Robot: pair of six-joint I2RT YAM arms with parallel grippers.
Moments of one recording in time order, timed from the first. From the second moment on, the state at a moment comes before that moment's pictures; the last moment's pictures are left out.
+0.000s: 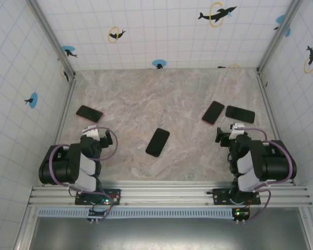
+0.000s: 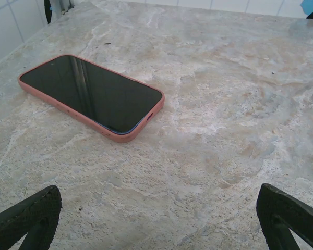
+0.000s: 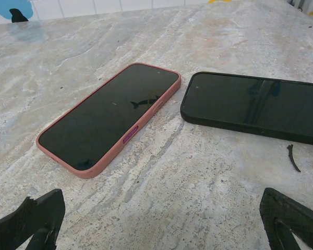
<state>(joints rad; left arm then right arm) 0.04 1.51 0.00 1.16 0.01 -0.05 0.02 1.53 0.01 1.17 -0.02 0.06</state>
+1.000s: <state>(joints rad) 0.04 1.48 0.06 1.04 0.02 -0.05 -0.01 1.36 0.01 1.06 -0.04 0.08</state>
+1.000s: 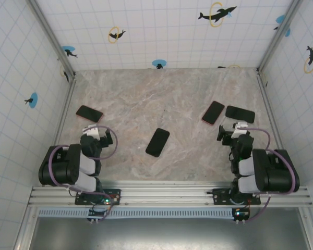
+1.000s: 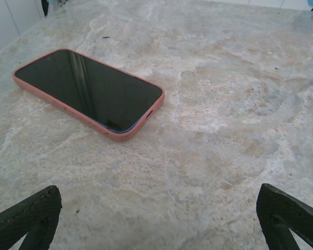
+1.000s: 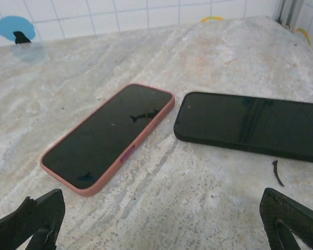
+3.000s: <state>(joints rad) 0.04 1.89 1.28 -0.54 -0.37 -0.86 0.54 1.33 0.78 0.12 -0.53 0.26</state>
